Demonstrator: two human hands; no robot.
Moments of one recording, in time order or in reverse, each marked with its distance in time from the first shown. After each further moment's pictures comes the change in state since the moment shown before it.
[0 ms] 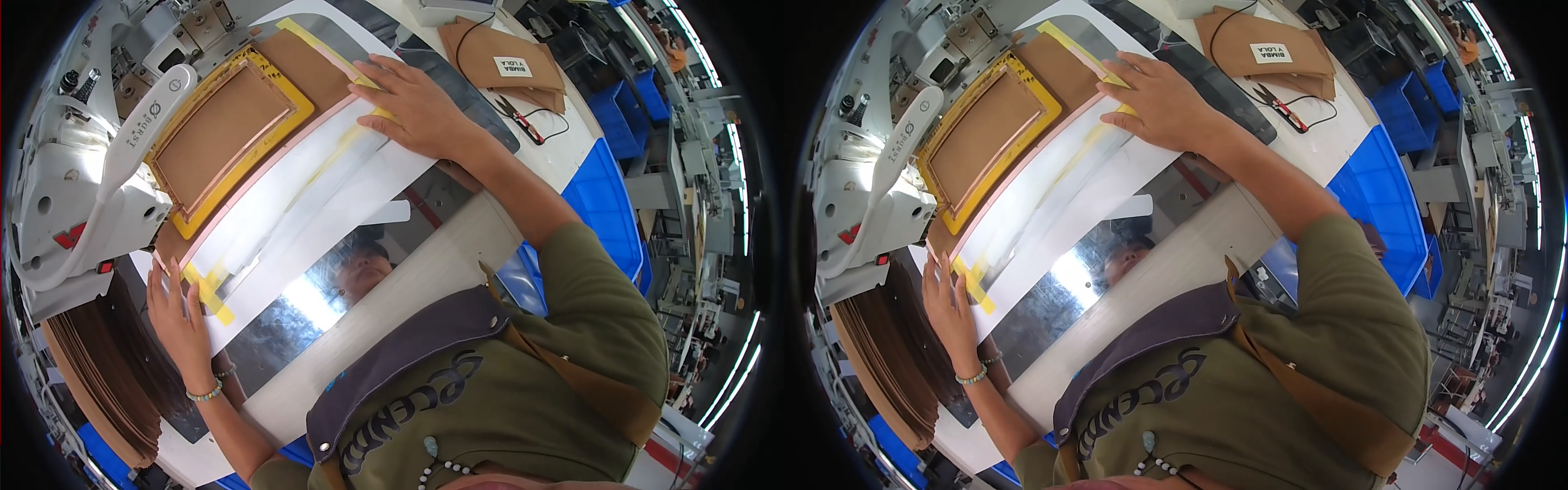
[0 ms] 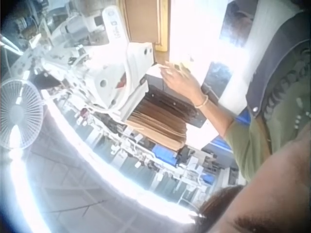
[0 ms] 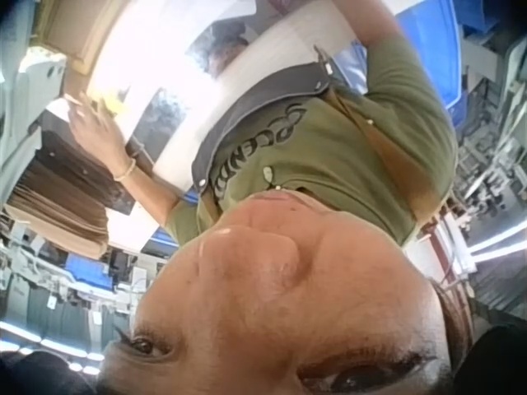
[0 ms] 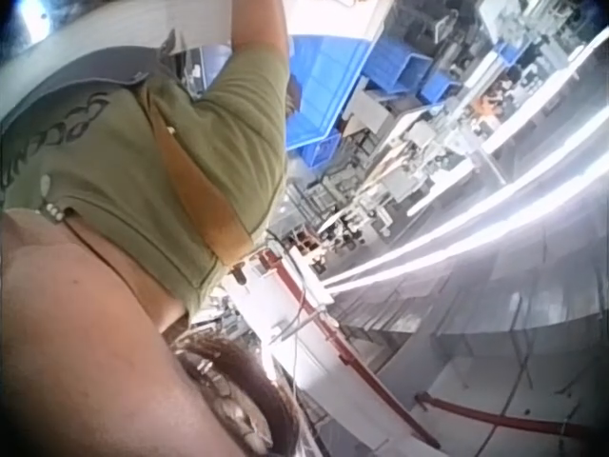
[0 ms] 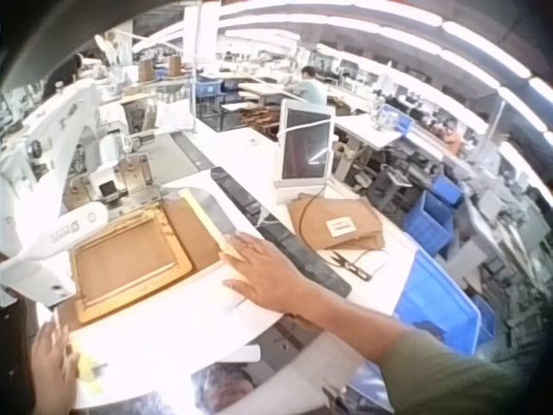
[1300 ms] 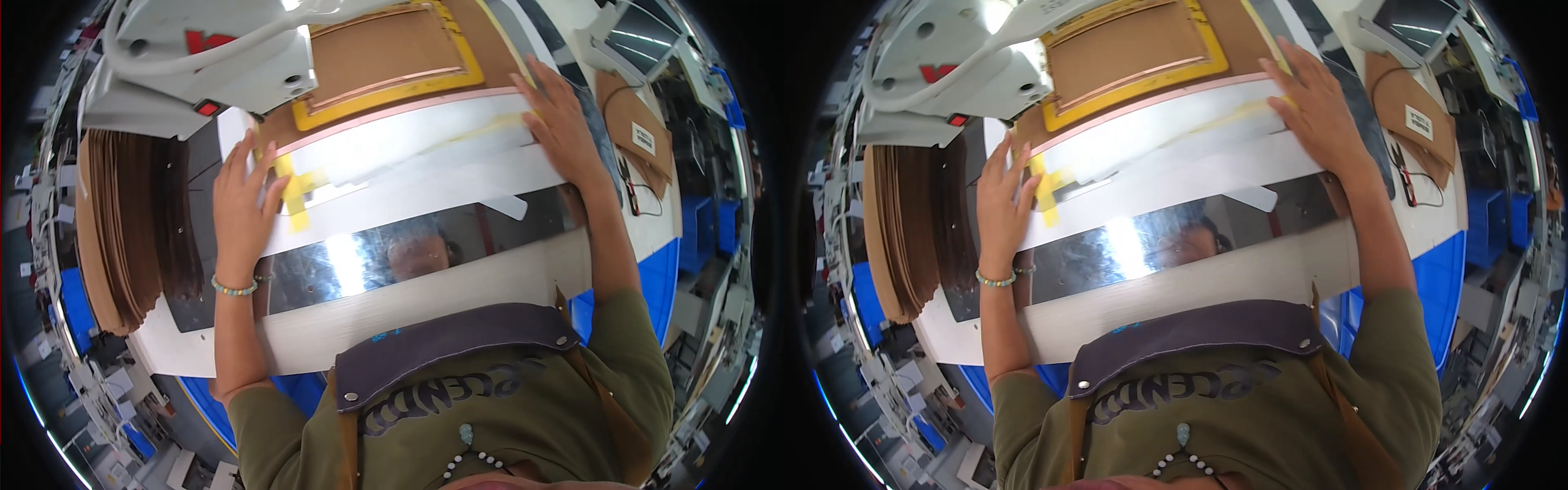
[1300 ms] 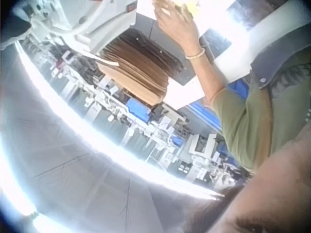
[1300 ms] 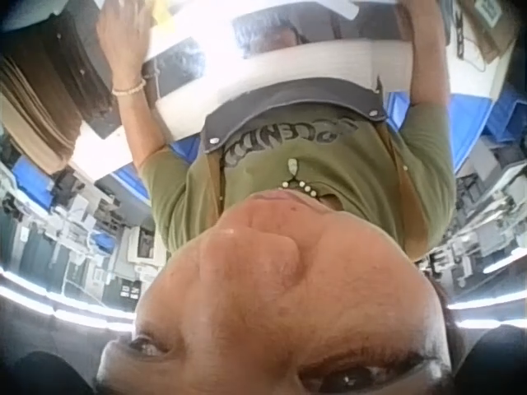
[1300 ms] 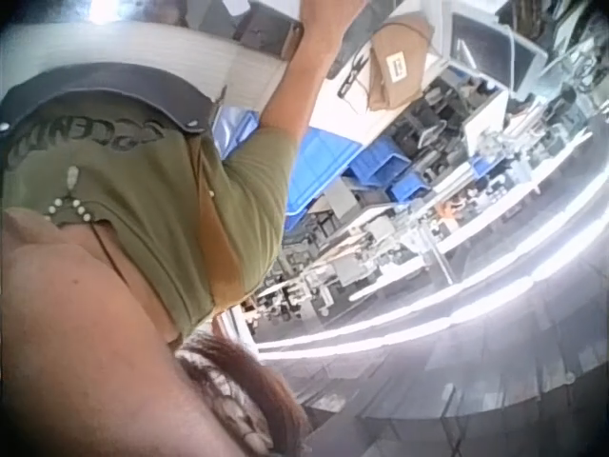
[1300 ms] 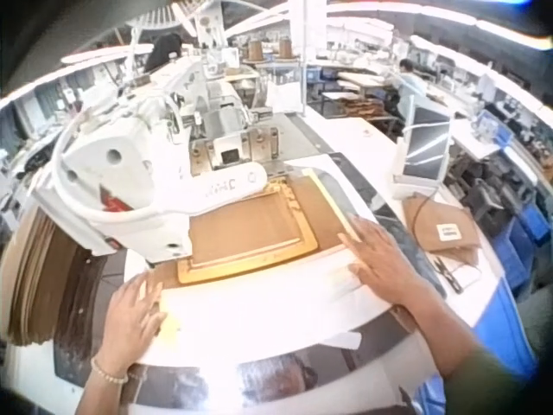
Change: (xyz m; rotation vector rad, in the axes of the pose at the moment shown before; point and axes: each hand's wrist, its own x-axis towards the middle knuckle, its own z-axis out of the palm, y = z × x) left_hand 0.002 0.002 -0.003 -0.038 0.069 0.071; right_hand 0.005 0.005 -0.004 0.091 -0.017 -0.036
